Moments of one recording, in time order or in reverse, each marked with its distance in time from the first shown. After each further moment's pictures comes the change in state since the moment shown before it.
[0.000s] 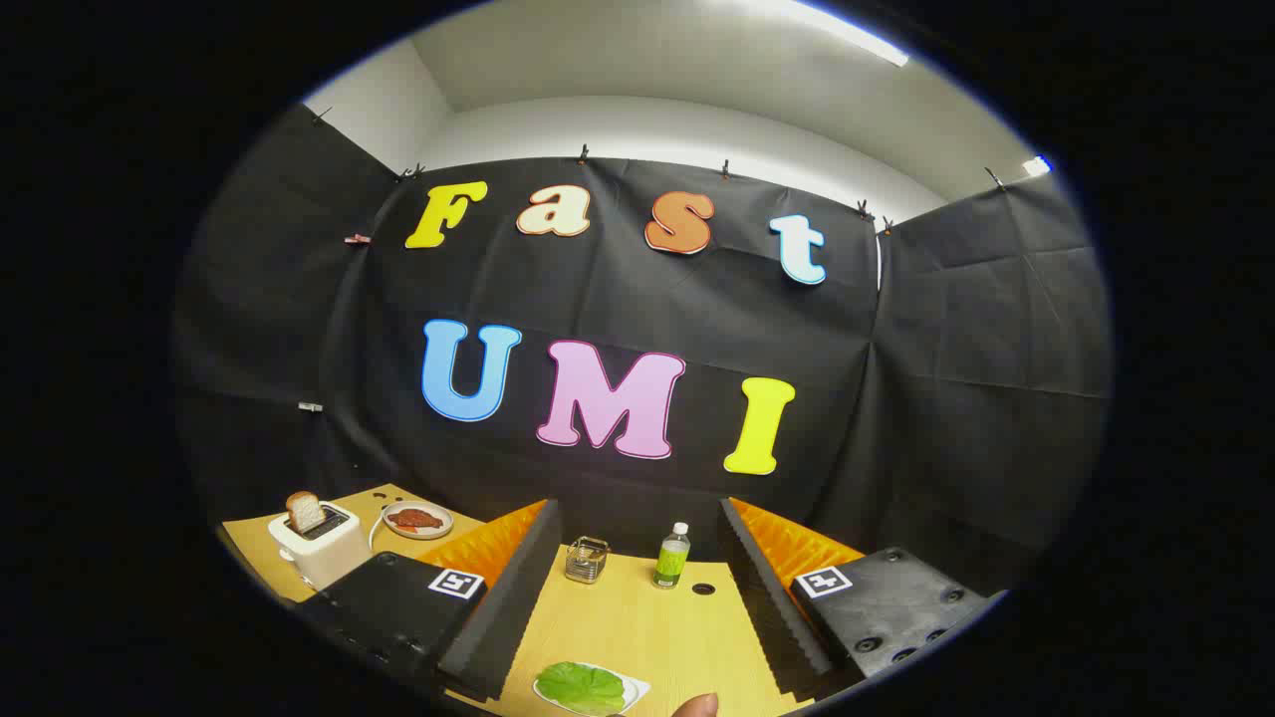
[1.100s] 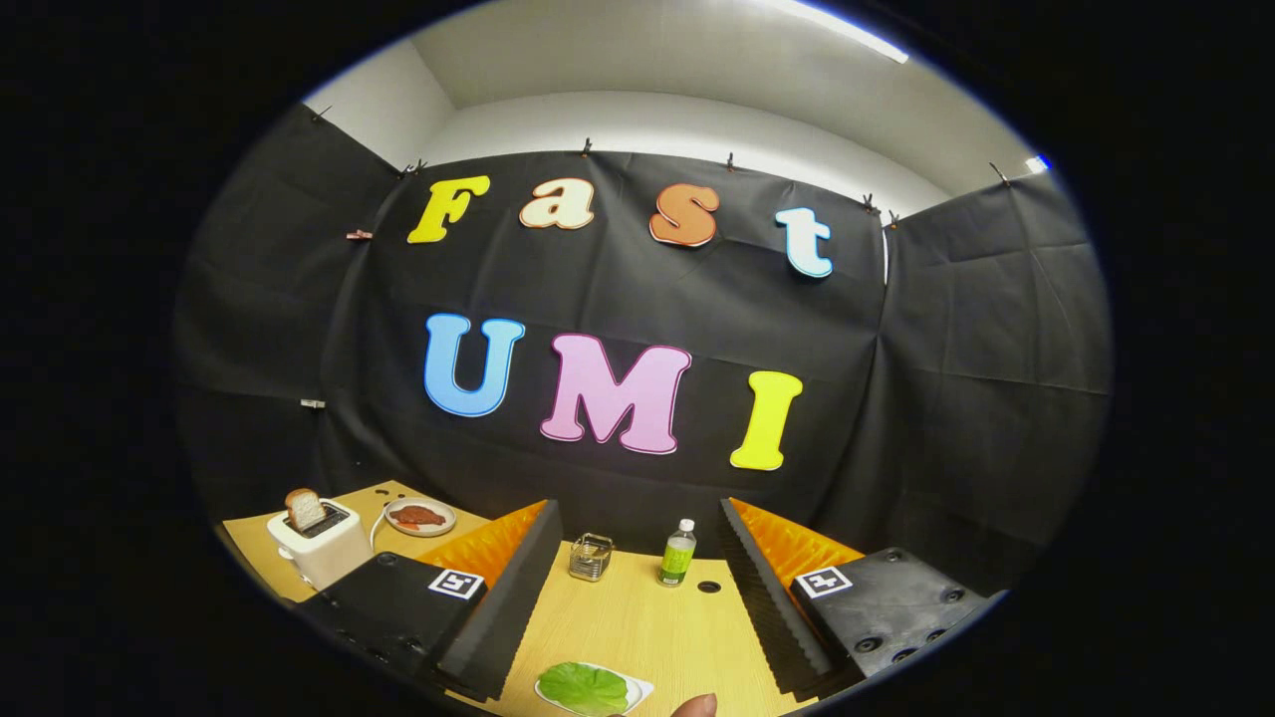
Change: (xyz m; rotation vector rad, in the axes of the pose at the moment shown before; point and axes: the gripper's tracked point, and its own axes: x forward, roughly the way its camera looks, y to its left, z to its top) arm 0.012 0.008 -0.013 -0.015 0.043 0.035
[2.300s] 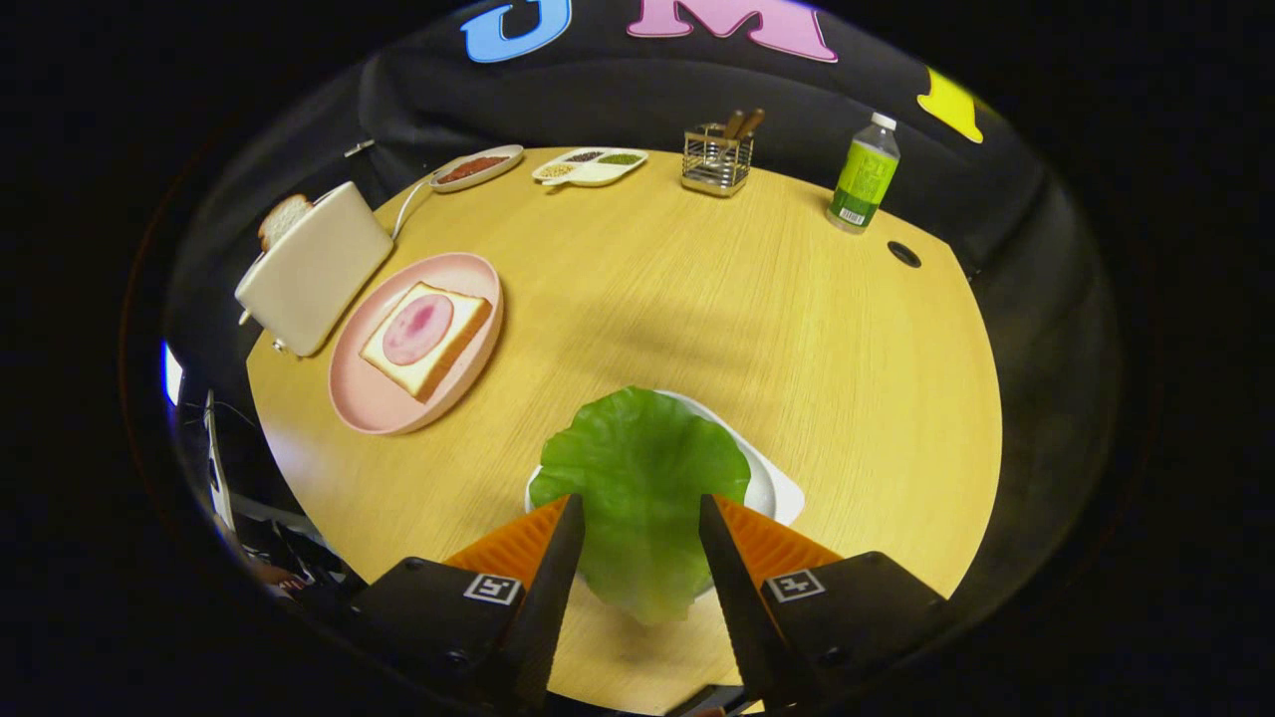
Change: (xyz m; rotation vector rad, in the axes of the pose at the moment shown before) arm 0.001 0.068 -0.415 -0.006 1.084 0.393
